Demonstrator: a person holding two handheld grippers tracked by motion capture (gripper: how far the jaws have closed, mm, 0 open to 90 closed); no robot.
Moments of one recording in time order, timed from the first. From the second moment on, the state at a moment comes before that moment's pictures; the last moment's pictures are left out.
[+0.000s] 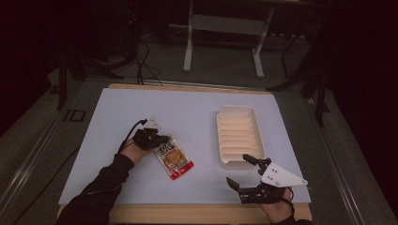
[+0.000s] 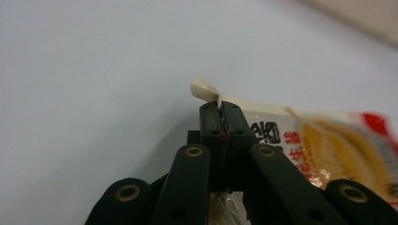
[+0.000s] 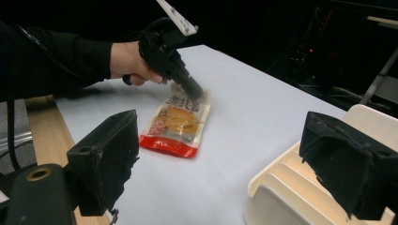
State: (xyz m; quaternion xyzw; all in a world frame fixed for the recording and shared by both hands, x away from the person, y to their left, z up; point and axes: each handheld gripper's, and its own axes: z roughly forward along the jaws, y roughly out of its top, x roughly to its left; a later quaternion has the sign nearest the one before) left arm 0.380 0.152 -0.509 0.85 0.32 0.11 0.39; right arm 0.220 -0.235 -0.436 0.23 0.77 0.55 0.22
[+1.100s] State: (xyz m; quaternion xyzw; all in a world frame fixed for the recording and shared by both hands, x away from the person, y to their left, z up) left arm 0.331 0.119 -0.438 0.87 0.20 0.09 0.45; right arm 0.226 -0.240 -0.439 0.23 0.76 0.57 0.21
